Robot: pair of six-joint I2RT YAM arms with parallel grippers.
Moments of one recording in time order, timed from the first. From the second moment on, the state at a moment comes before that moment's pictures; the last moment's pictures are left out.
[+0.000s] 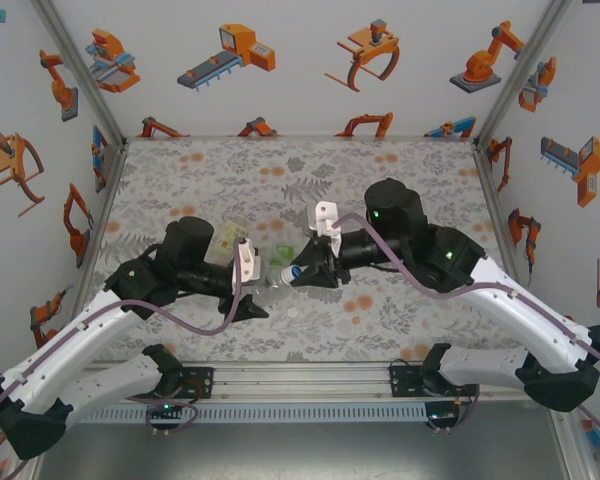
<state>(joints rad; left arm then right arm) -0.79 0.89 0.93 -0.69 0.70 0.52 0.95 1.13 1.35 -0.58 -0.65 -0.26</state>
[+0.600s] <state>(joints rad) -0.78 0.97 0.93 -0.55 0.36 0.46 0.96 1.20 1.36 -0.64 0.00 1.02</state>
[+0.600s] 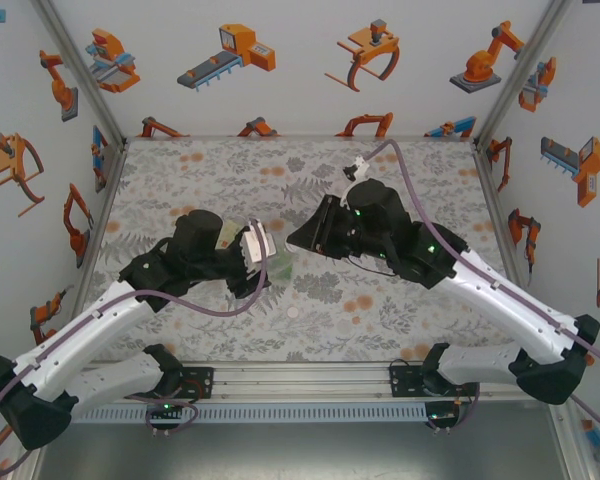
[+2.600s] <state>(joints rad) -0.79 0.96 0.98 -0.84 0.74 0.62 0.96 1.11 1.29 -0.59 -0.73 -0.46</state>
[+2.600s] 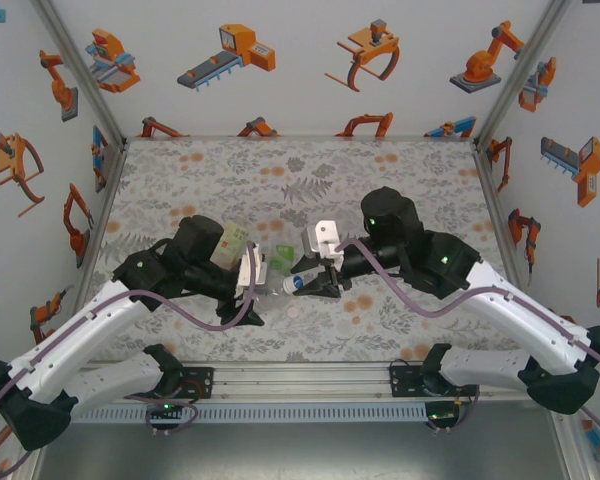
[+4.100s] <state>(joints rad) -0.78 0.99 0.93 -0.58 0.41 0.50 0.96 1.14 1.26 -0.54 0.04 0.92</state>
